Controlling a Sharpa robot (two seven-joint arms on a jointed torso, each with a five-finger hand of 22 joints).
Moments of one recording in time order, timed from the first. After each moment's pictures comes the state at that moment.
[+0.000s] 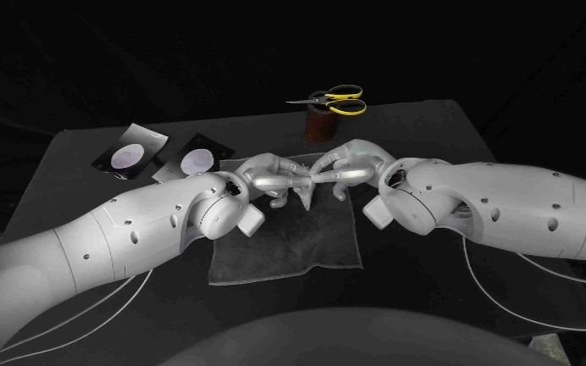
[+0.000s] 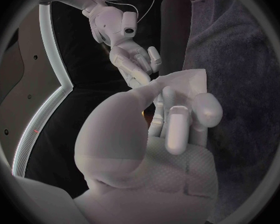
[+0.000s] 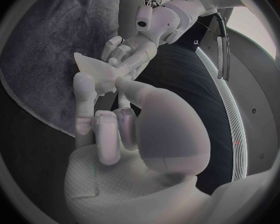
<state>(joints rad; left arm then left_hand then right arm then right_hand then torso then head) 1.05 -0.52 -0.08 1.30 -0.39 -0.09 0.07 1.34 -0.14 0.56 0.02 0.05 0.83 0.15 0.44 0.23 0.86 0.07 1.14 0.42 1.44 0.01 1.50 1.30 0.12 1.24 0.11 1.32 1.04 1.10 -0.92 -0.12 1.72 -0.51 -0.47 -0.07 1.25 -0.10 0.67 -0.03 0.04 1.09 0.05 0.39 0.51 1.47 -0.03 1.44 1.31 1.47 -0.08 1.55 1.31 0.15 1.30 0.03 0.52 1.24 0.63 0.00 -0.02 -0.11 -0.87</state>
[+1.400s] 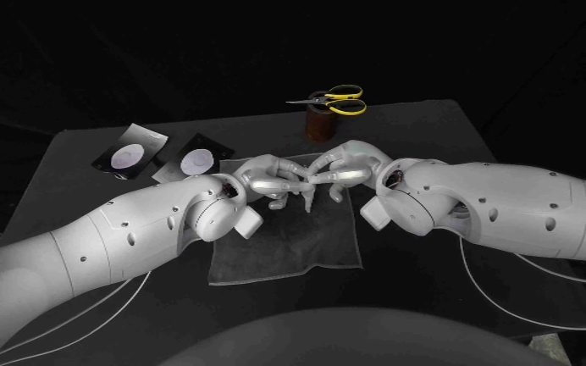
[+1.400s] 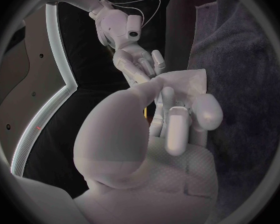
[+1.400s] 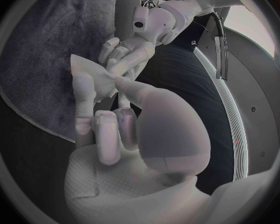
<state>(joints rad) 1.04 -0.53 -0.08 1.30 -0.38 -0.04 0.12 1.37 -0.17 0.52 0.00 0.05 0.79 0.14 0.40 0.20 0.87 0.06 1.18 0.44 1.45 0.00 1.51 1.31 0.12 1.25 0.10 1.33 1.07 1.10 -0.91 -0.12 1.73 -0.50 -0.46 -0.06 1.24 -0.10 0.67 -0.03 0.05 1.09 0.05 0.39 0.51 1.47 -0.03 1.44 1.31 1.47 -0.08 1.54 1.31 0.15 1.30 0.03 0.51 1.24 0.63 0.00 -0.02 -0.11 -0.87</state>
